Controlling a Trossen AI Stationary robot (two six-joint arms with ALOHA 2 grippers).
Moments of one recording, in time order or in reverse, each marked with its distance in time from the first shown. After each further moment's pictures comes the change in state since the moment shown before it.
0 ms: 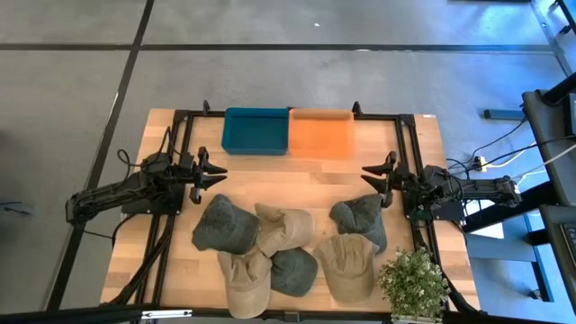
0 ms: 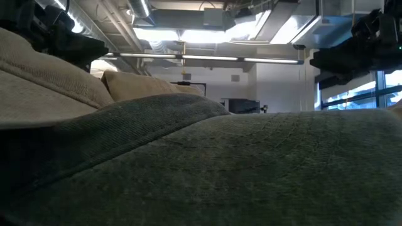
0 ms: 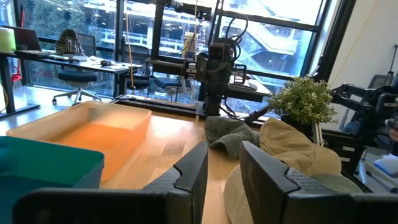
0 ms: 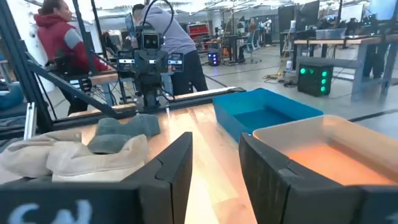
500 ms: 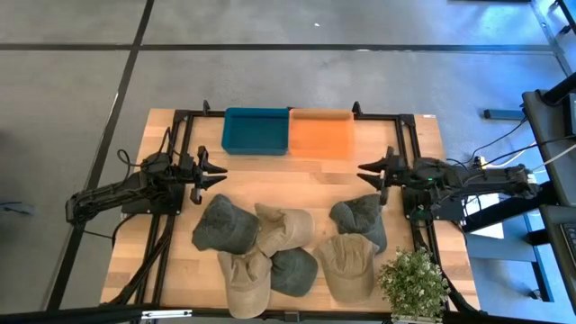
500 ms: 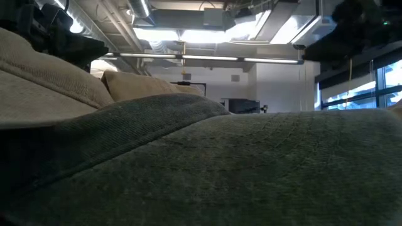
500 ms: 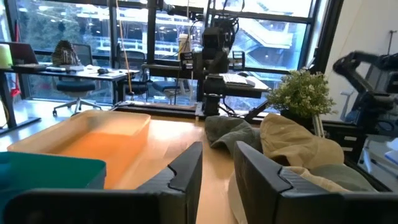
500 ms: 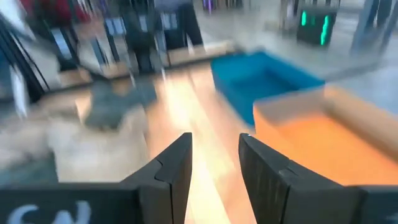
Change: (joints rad) left arm 0.000 0.000 0.000 0.000 0.000 0.085; right arm 0.000 0.419 0.317 -0.225 -0.012 0.072
